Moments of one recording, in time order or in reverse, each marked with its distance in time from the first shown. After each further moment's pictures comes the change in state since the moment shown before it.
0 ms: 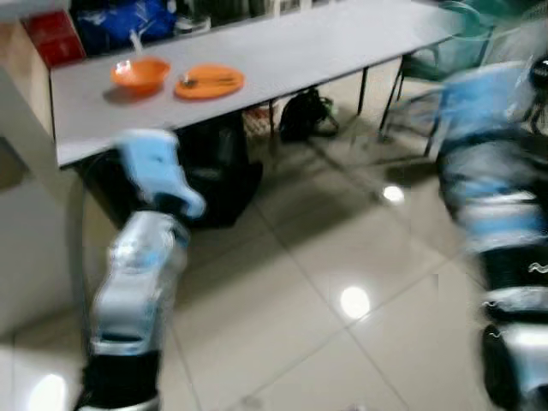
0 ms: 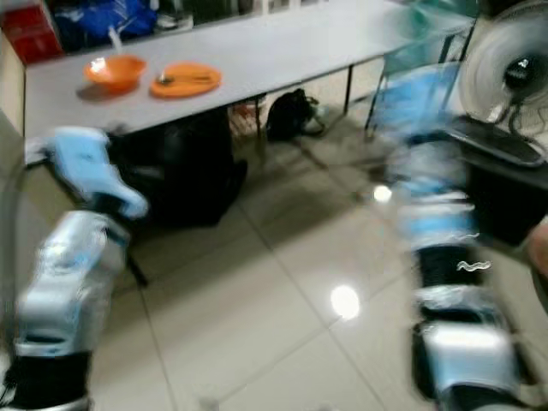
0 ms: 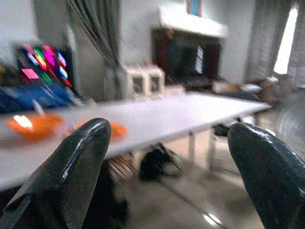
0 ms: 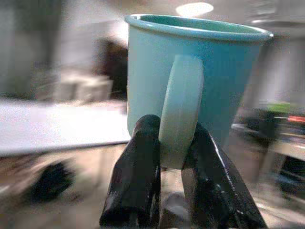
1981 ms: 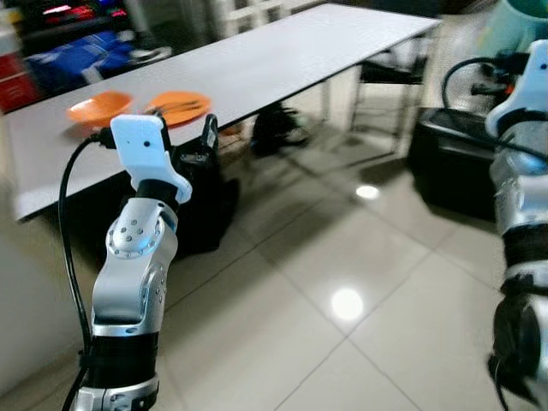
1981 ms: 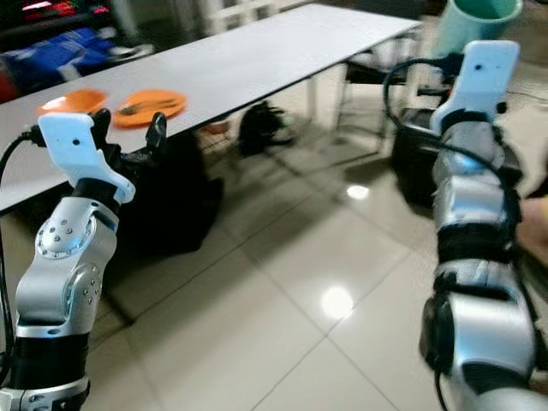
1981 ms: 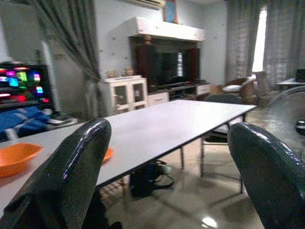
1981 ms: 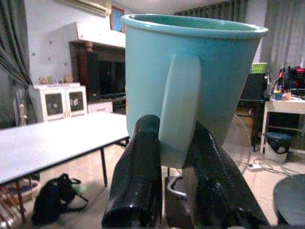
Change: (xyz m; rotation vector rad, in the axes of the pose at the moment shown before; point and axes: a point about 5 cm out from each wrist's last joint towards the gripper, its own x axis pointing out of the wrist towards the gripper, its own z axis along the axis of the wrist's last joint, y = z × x) left arm 0.014 0.000 -0.003 0.023 0.016 0.004; right arm 0.008 -0.002 -0.009 0.211 0.074 0.095
